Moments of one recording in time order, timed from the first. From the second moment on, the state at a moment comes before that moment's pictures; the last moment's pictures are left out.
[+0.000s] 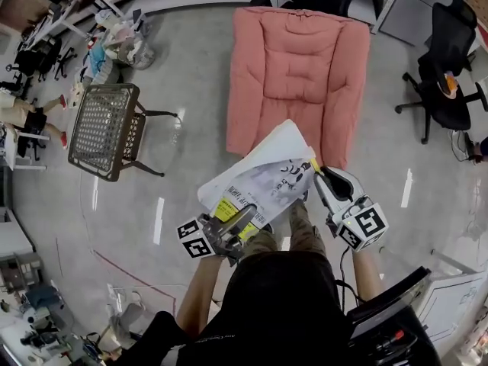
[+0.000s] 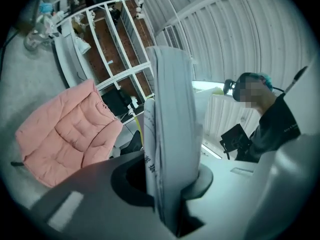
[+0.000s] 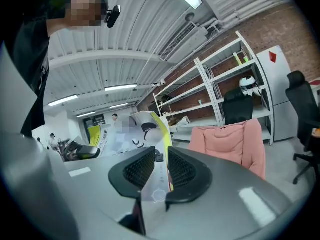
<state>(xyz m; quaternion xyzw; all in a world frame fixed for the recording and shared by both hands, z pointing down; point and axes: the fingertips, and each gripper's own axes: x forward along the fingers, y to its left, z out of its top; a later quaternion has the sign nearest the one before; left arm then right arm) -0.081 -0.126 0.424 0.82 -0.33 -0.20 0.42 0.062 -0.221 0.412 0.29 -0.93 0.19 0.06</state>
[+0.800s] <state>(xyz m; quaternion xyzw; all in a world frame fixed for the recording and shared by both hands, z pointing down) -0.132 -0.314 0.556 0.84 -0.23 -0.09 0.48 0.024 -0.362 0.551 0.22 -0.90 0.37 0.02</state>
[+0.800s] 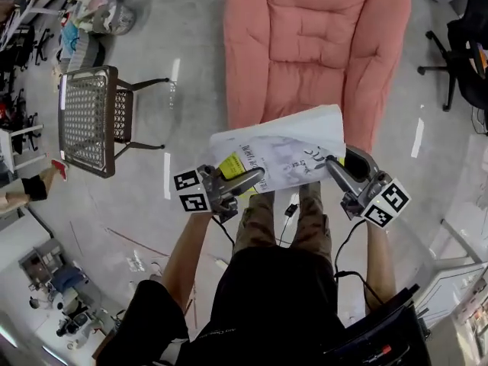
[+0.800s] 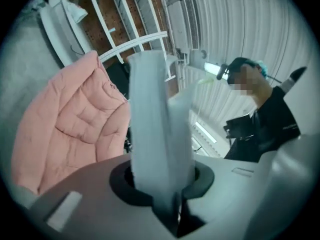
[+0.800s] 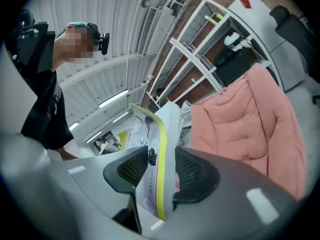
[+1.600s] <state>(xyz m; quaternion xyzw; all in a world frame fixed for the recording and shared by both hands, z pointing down) -0.099 -0.370 0.813 0.88 -0.28 0.02 0.39 0.069 -0.365 0.803 0.40 -0.83 0.38 0.03</state>
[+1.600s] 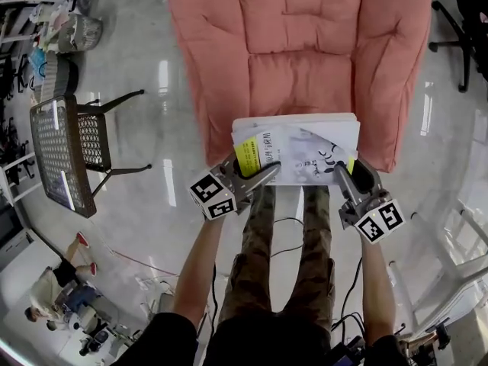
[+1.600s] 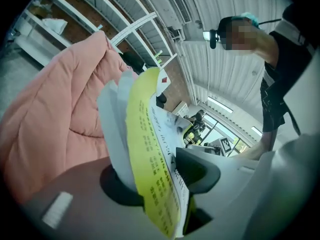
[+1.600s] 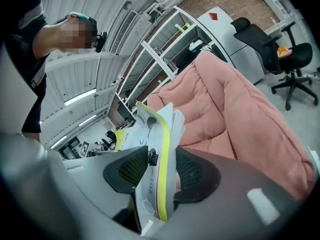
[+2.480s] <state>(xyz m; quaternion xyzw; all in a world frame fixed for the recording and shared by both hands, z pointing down) -0.070 -0.452 0.904 0.88 -0.33 0.03 0.35 0.101 -0.448 0.901 0.41 -0.83 0.37 0.04</state>
